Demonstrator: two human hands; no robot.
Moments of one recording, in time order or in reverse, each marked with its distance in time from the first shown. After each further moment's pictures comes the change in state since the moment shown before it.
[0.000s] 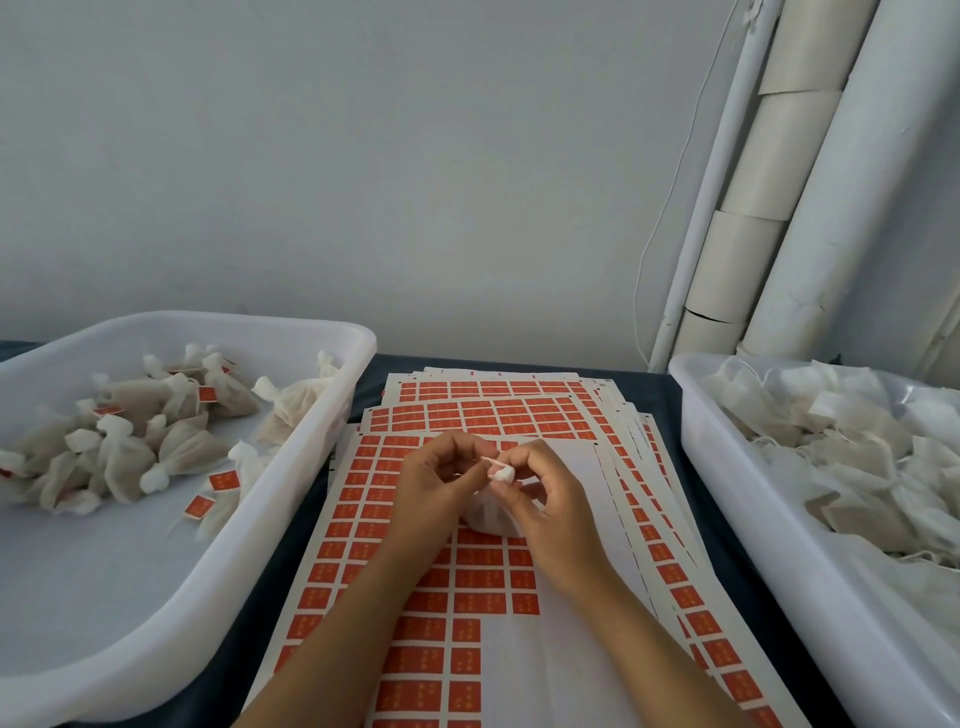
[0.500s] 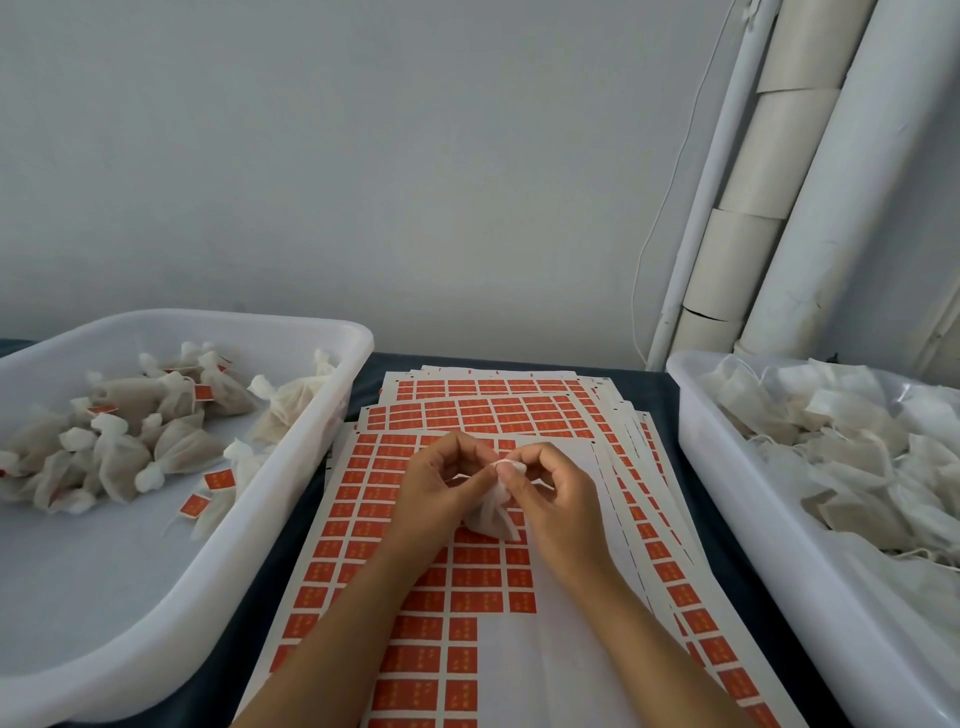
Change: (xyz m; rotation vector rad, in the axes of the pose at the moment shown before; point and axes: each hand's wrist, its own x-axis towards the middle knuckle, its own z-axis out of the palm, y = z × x) left_hand -0.001 -0.002 0.002 0.015 -0.069 -0.019; right_hand 0.000 0.001 -0.004 0.031 0.105 0.062
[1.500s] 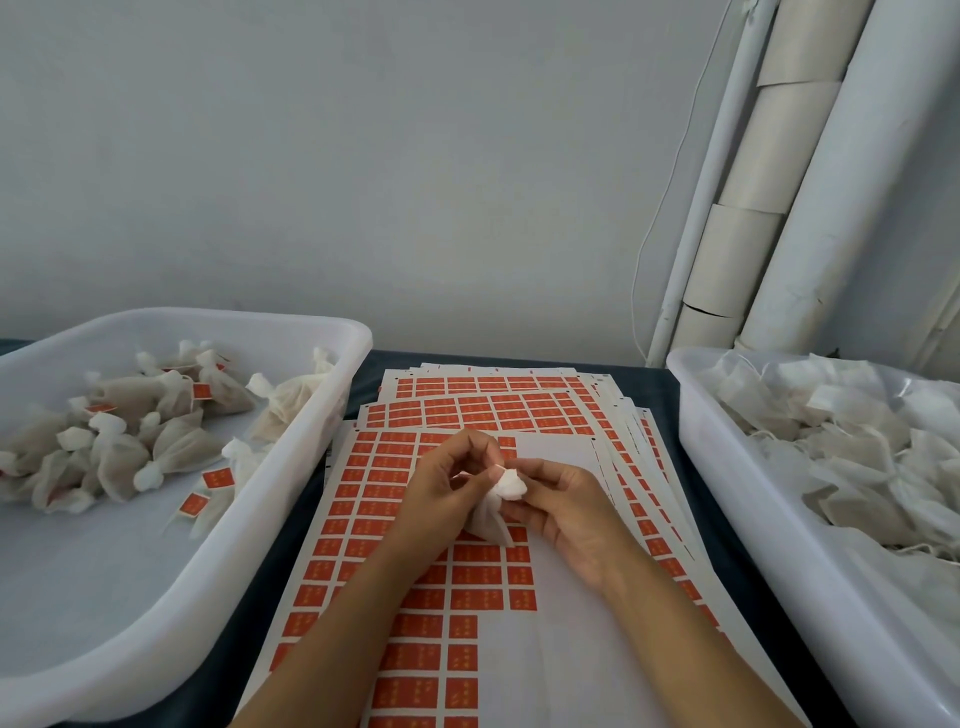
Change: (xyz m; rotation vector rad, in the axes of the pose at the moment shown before) left_hand 0.000 -0.003 -0.002 0.038 -0.139 0.062; right_hand 0.010 0.005 -0.011 0.514 -0.166 0.552
